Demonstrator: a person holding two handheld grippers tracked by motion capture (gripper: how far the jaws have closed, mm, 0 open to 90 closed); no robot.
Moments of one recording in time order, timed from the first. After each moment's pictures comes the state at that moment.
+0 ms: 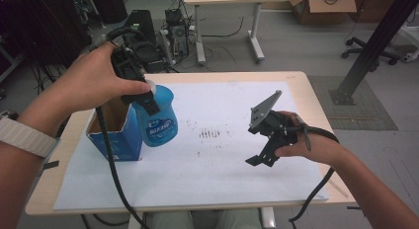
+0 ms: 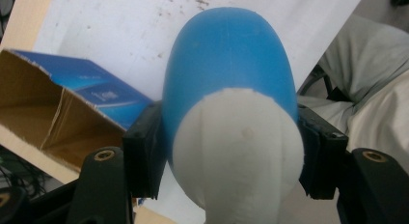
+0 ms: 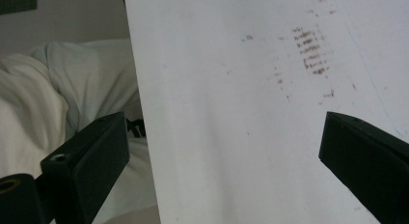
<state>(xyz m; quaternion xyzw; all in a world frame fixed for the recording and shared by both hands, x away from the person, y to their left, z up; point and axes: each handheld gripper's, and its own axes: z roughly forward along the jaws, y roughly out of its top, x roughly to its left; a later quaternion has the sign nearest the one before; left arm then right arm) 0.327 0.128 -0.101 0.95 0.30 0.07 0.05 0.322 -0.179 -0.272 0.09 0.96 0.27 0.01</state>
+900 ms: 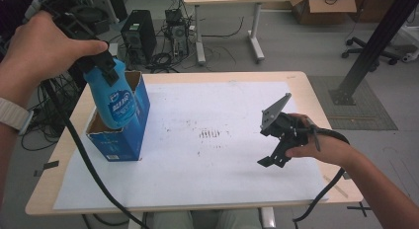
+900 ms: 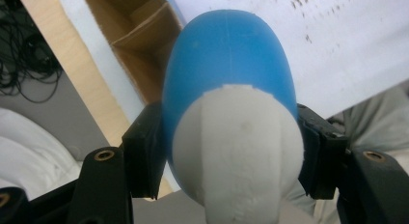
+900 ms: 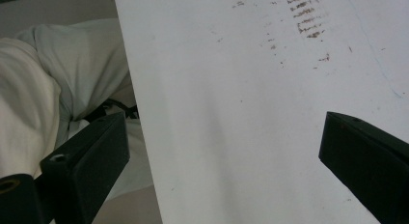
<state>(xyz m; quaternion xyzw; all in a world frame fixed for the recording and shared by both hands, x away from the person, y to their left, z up) 0.360 0.210 -0.067 0.84 0.53 0.08 0.04 0.326 -0.200 -0.282 0.11 0.96 0.24 0.01</state>
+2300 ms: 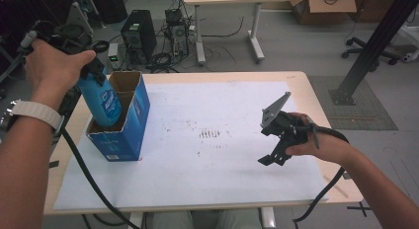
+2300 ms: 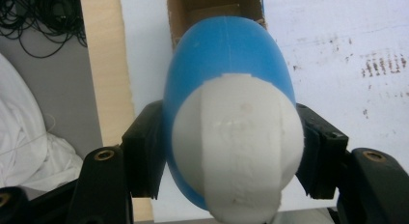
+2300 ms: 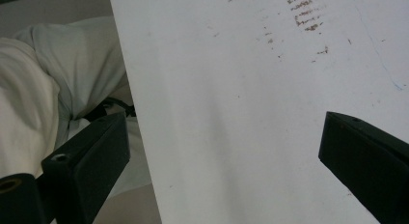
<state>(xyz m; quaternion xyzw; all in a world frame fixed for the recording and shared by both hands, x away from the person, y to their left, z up) 0.397 0.265 -0.139 0.74 0.66 0.12 0.07 0.331 -0.202 -0.284 0.12 0.96 0.24 0.00</state>
